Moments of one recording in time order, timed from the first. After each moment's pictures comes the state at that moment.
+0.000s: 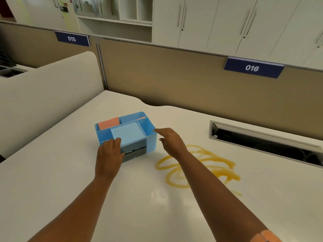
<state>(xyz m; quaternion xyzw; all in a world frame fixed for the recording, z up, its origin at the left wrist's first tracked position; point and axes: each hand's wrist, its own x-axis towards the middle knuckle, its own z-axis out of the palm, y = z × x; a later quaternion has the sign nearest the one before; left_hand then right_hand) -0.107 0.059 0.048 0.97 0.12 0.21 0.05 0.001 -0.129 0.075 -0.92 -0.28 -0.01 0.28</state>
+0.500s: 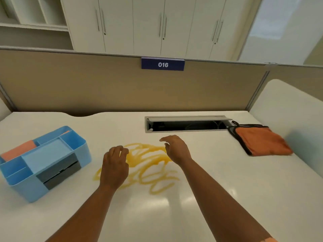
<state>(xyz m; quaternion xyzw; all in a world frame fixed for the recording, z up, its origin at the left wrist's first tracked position) -0.078 -0.121 0.054 0.96 -0.13 0.21 0.10 -0.053 -0.338 0.080 -0.97 -0.04 -0.10 0.24</state>
